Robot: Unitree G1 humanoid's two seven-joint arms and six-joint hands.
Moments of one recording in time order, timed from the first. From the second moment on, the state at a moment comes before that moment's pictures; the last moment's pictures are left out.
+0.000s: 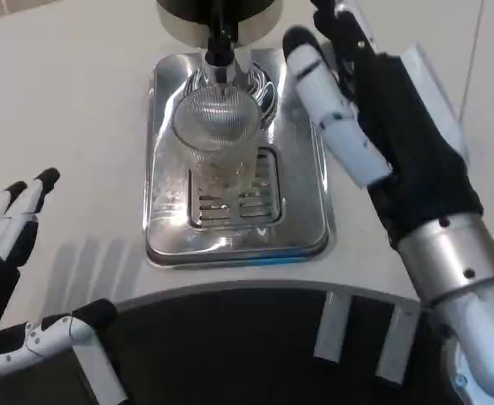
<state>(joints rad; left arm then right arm) 0.18 0.65 0.18 0.07 0.48 -0.59 0.27 -0.35 0.09 0.23 -0.74 -0.44 0.55 0.19</state>
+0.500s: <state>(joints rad) 0.20 0.64 0.19 0.05 0.48 -0.59 0.24 -0.48 0.10 0.25 -0.57 -0.32 0.49 0.15</state>
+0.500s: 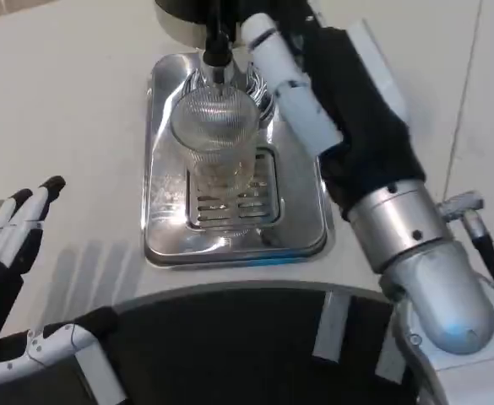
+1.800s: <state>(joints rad) 0.19 0.62 0.21 0.09 0.47 -0.59 0.24 -0.55 0.09 0.32 -0.46 -0.29 0.46 0.12</state>
